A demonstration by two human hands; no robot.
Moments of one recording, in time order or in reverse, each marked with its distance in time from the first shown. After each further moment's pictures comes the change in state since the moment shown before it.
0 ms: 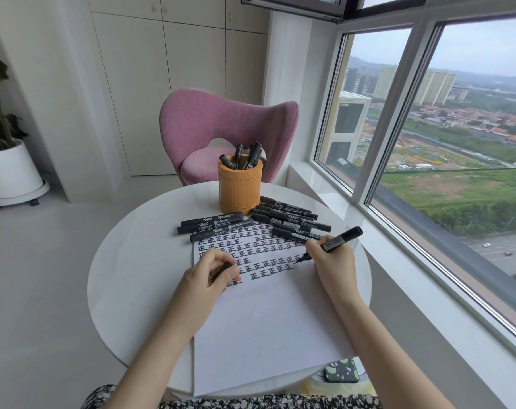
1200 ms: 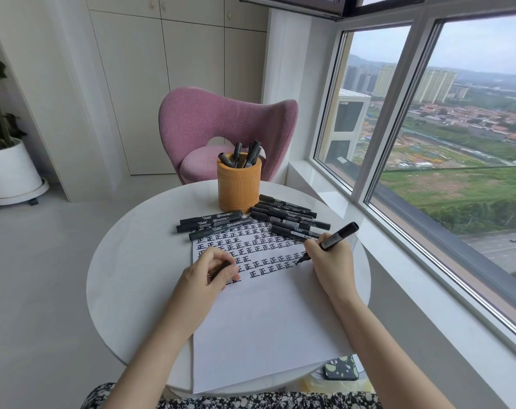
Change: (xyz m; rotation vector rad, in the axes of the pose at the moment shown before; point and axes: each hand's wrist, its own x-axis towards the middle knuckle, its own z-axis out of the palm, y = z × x) left_hand 0.000 0.000 0.000 -0.012 -0.002 -0.012; right_hand -0.001 0.000 0.001 -0.016 -0.008 -0.030
